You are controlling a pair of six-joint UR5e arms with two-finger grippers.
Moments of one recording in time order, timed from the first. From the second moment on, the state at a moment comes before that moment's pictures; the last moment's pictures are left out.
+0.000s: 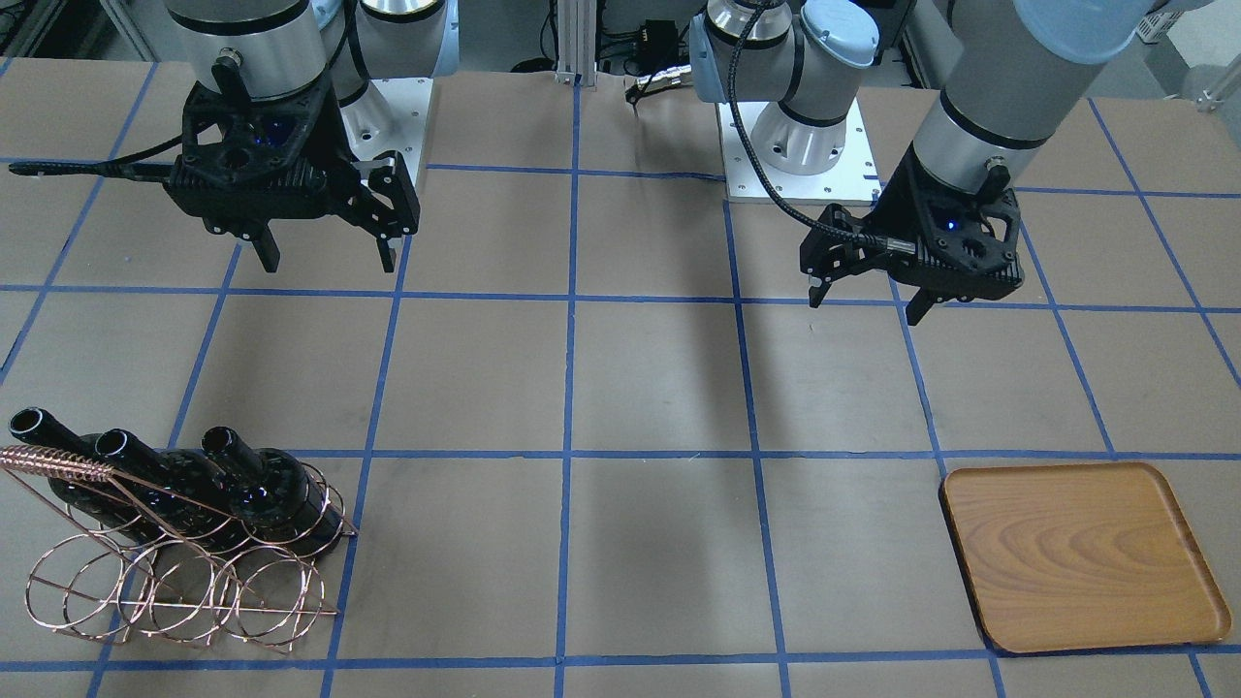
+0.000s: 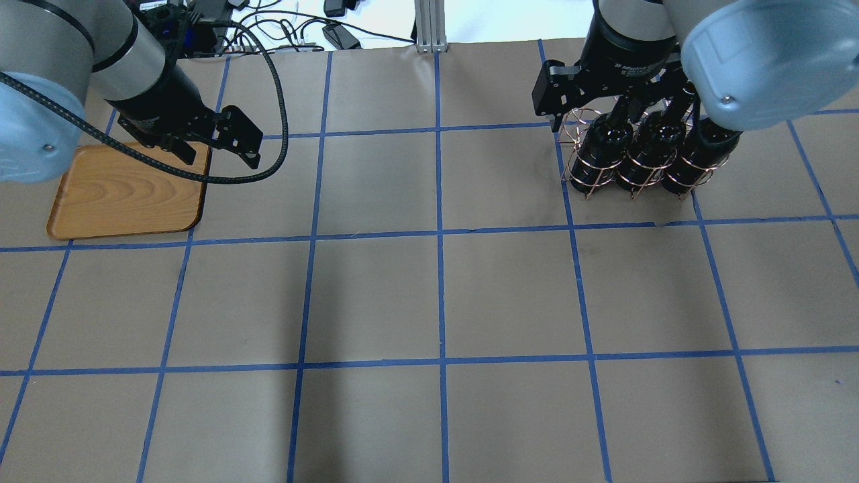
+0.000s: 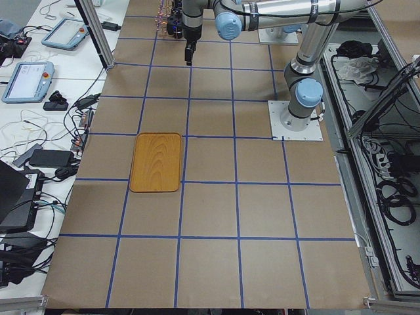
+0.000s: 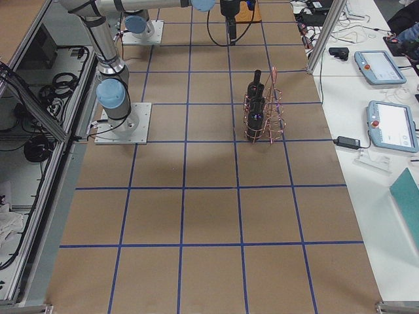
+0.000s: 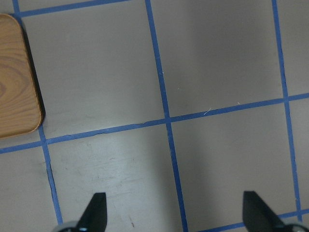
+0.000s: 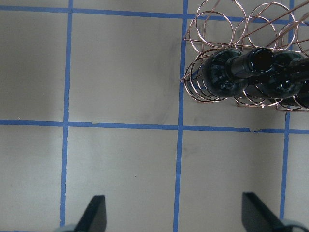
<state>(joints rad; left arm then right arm) -1.48 -1.58 -1.66 -1.40 1.50 0.24 1.68 -1.53 1.52 -1.69 -1.62 0.06</state>
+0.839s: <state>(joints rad) -1.48 -1.58 -1.66 -1.40 1.50 0.24 1.68 -1.54 1.52 -1.69 -1.62 0.06</state>
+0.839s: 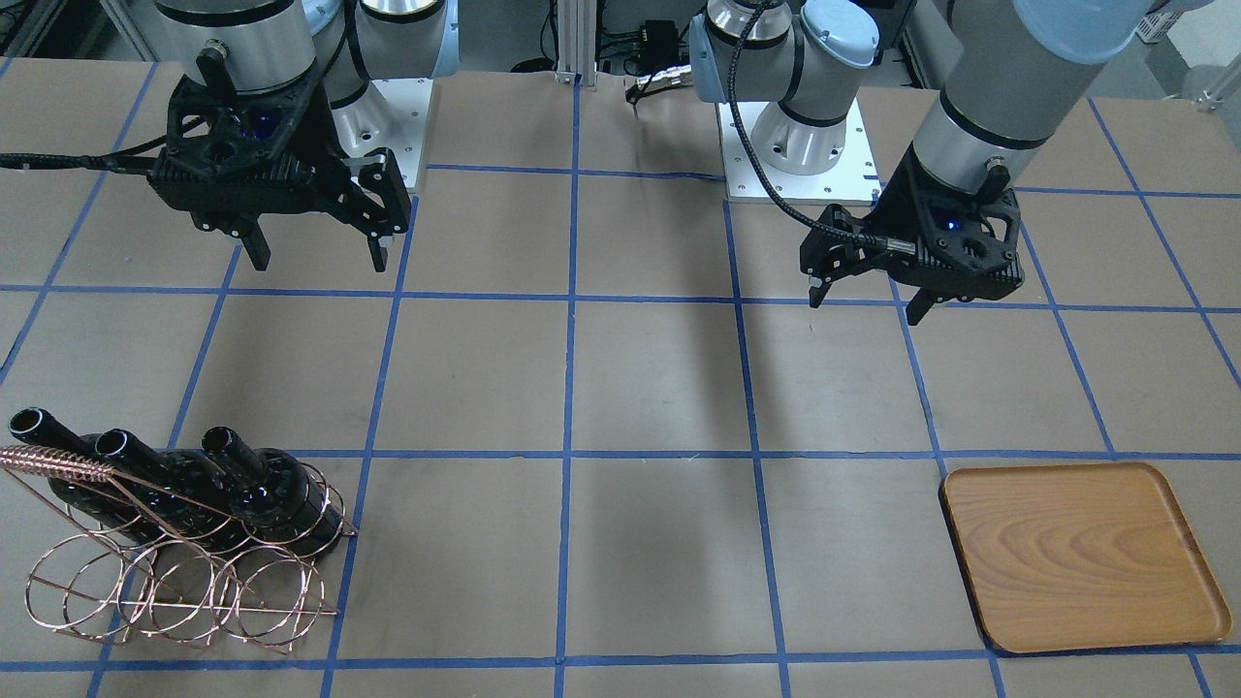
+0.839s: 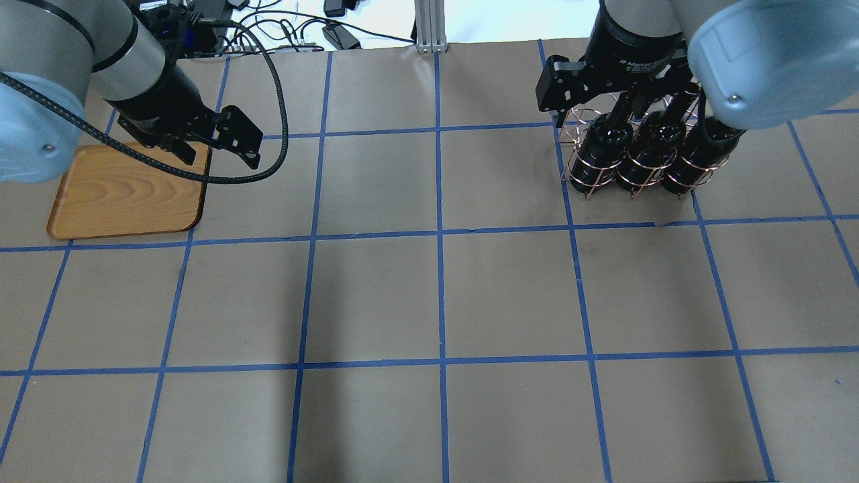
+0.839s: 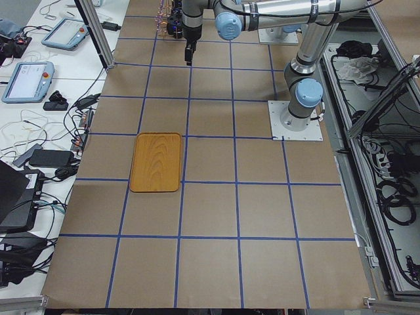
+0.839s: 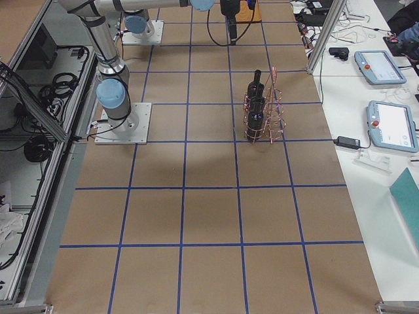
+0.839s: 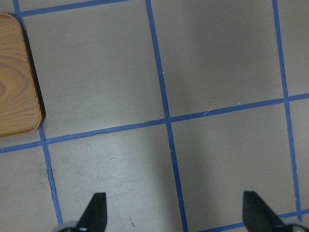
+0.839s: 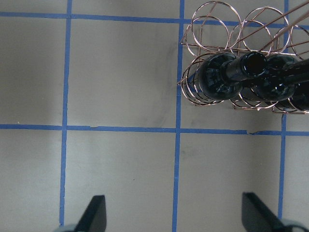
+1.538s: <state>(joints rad) -1.48 -1.57 -1.68 -1.40 1.50 0.23 1.53 -1.54 1.52 -1.72 -1.61 -0.20</state>
